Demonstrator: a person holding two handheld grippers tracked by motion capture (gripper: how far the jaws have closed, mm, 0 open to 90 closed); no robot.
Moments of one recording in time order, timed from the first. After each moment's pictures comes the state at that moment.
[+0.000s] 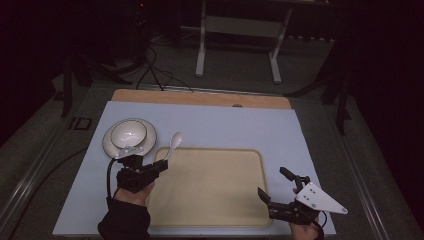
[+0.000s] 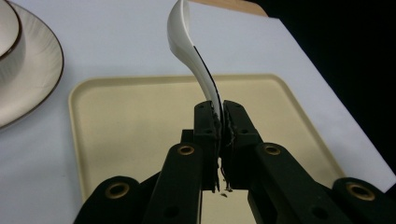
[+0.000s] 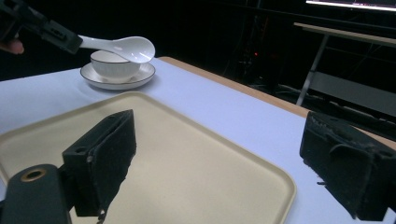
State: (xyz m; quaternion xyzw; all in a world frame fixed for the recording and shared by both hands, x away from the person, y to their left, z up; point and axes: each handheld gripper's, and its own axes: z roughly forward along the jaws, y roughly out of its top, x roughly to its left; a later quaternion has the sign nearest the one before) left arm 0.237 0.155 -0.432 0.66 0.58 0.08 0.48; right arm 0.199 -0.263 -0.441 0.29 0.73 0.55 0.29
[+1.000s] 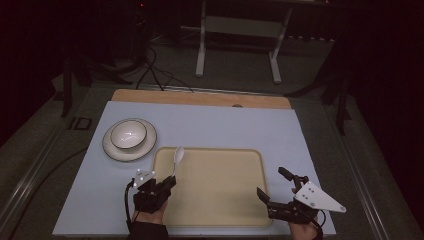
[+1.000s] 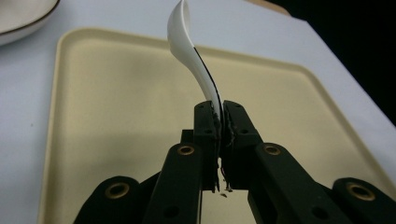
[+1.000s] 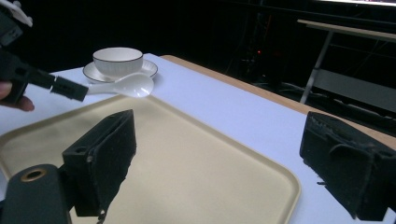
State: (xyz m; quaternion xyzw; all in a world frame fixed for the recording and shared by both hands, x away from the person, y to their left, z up) left arm 0.212 0.123 -0.500 0.62 0.61 0.13 0.47; right arm 0.201 -0.262 -0.443 0.29 0.73 0.55 0.29
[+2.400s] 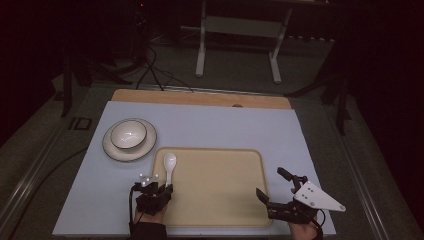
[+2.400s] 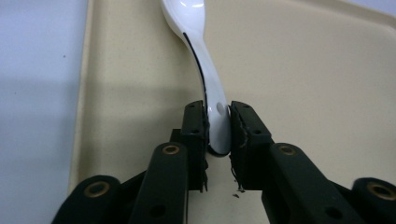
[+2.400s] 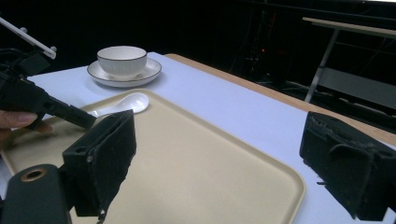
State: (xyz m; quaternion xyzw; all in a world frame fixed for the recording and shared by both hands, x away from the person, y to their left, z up) left arm 0.226 0.124 -0.536 0.64 0.66 0.12 0.37; right arm 0.202 -0.262 -0.443 0.29 0.73 0.55 0.28
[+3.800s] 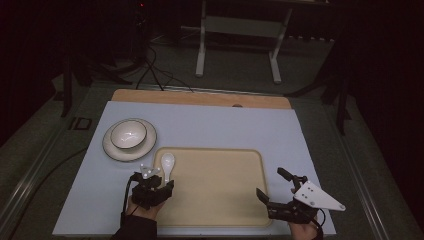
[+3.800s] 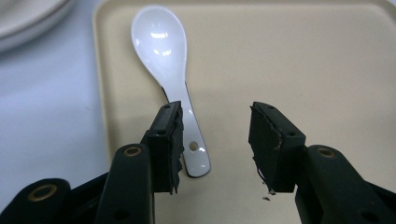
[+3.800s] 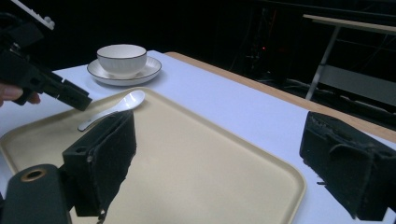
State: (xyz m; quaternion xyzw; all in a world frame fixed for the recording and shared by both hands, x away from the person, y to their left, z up) left arm 0.230 0.130 -0.491 0.71 0.60 0.15 0.35; right arm 0.203 -0.263 -0.444 0.29 0.74 0.55 0.27
